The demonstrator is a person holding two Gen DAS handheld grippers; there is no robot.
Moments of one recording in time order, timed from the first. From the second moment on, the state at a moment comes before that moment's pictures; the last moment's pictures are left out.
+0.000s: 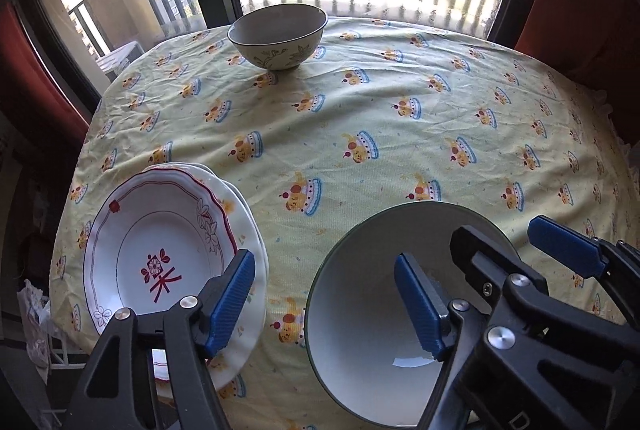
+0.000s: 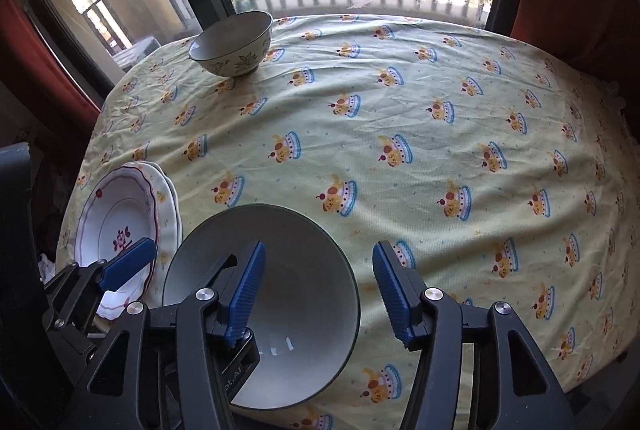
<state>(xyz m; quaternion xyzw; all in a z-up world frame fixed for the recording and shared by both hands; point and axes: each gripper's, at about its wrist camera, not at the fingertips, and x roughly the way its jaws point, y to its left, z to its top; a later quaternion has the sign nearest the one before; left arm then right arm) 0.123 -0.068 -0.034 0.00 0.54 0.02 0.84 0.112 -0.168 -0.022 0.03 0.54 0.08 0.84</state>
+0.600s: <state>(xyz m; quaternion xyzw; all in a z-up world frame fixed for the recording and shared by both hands) 0.166 -0.003 0.019 0.01 0.51 -0.07 0.86 0.142 -0.106 0.035 0.05 0.50 0.01 0.86</state>
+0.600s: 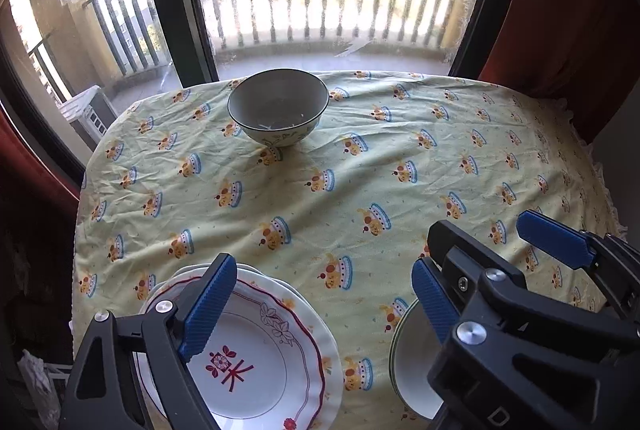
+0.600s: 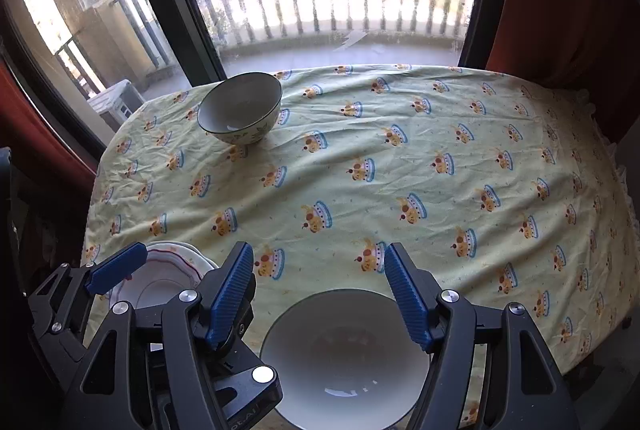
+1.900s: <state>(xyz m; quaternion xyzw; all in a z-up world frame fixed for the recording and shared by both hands) 0.368 0.056 0.005 0.02 0.46 -0.01 0.89 0.347 -0.050 0.039 0.07 0.45 -0.04 0.89</state>
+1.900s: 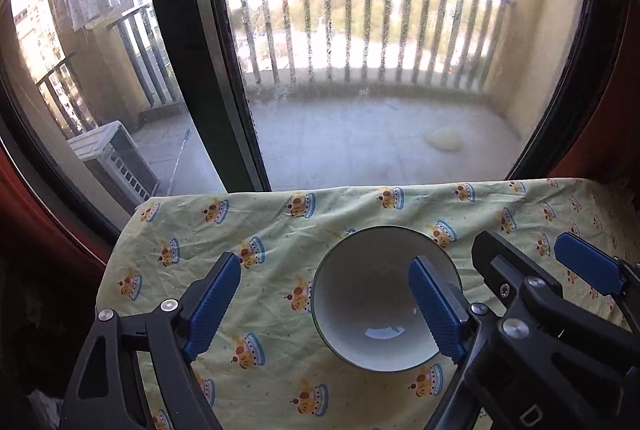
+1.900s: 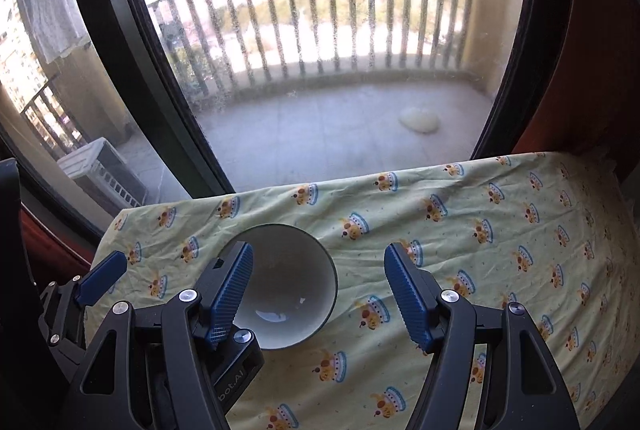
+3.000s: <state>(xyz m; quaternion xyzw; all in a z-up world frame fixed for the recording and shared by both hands) 0.393 0.054 -0.080 0.02 0.53 0.00 0.85 0.390 -0.053 -0.061 0.07 0.53 -0.04 0.84</state>
